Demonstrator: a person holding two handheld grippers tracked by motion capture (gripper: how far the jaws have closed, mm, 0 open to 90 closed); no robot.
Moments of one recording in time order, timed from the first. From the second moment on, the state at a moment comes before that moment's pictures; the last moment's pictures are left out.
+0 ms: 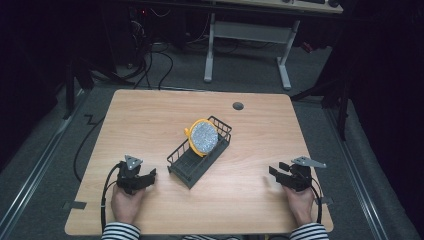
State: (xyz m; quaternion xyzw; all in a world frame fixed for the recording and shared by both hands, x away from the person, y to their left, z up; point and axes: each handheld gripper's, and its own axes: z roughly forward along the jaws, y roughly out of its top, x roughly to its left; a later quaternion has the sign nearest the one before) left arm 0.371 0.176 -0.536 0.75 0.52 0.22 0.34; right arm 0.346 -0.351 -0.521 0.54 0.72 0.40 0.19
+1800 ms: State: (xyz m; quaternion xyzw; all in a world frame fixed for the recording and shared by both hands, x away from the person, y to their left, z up) left arm 0.368 0.176 -0.536 0.75 0.52 0.22 0.34; right arm 0.351 -0.323 -0.530 0.52 0.76 0.32 0.23
